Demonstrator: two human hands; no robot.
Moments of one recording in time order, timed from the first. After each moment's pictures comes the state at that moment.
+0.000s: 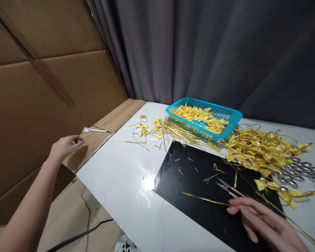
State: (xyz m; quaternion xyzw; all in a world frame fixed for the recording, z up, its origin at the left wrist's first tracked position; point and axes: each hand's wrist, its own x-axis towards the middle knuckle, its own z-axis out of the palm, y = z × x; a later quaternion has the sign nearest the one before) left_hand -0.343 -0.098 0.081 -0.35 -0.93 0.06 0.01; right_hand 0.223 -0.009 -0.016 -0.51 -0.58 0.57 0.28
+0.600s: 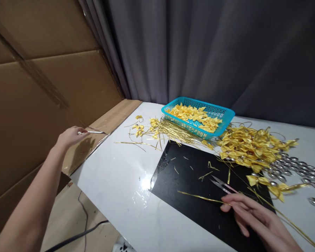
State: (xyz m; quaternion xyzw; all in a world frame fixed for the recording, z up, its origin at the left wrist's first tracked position) left_hand -0.354 -0.048 0.088 -0.40 -0.91 0.07 0.00; right_hand 0.215 -0.014 -0.001 -0.50 -0.56 0.60 0.29
